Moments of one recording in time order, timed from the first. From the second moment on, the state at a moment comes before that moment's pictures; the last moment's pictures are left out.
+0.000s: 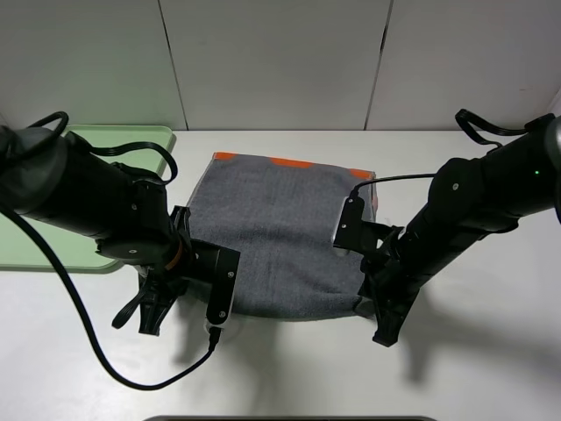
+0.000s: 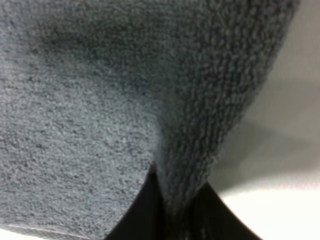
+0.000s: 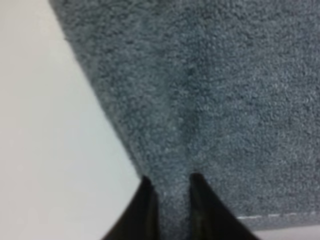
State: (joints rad) left arm -0.78 1.89 -0.76 0.73 0.33 0.30; right arm 0.49 1.82 -0.67 0.53 0.34 -1.24
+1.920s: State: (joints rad) left arm -0.90 1.40 -0.76 0.70 0.70 0.27; right arm 0.50 1.27 -0.67 0.34 0.69 -0.83
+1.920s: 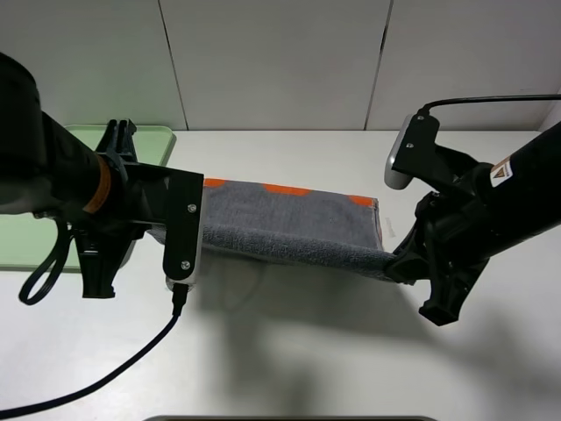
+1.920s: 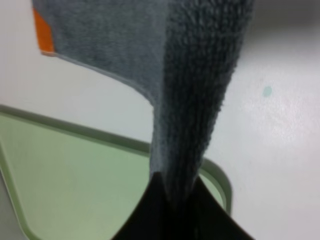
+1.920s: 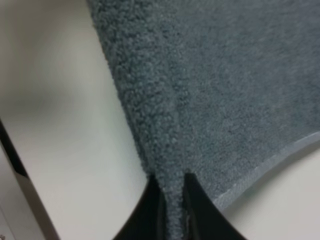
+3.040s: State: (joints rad) left arm -0.89 1.45 -0.89 0.58 0.86 0.25; right arm 0.50 1.16 -0.67 0.29 0.68 -0.67
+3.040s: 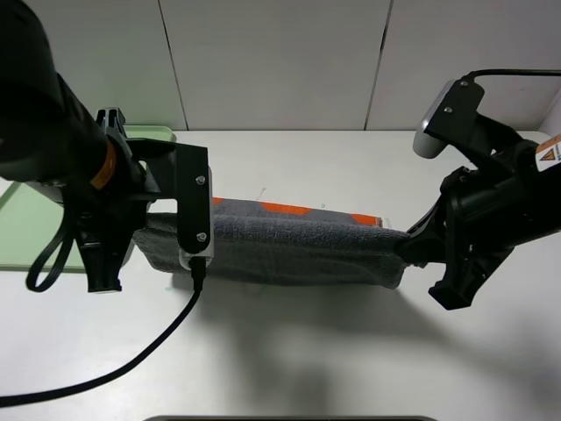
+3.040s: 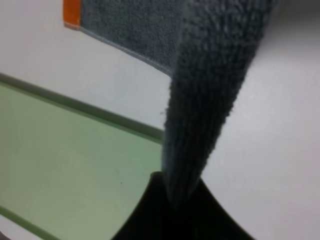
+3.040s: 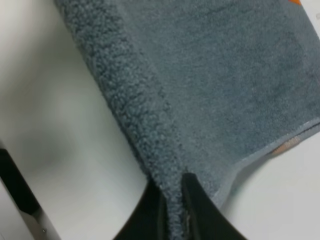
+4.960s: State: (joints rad) left arm -0.61 1.83 -1.05 0.71 0.47 0.21; right arm 0.44 1.63 -0.82 -0.01 0.31 -0.71
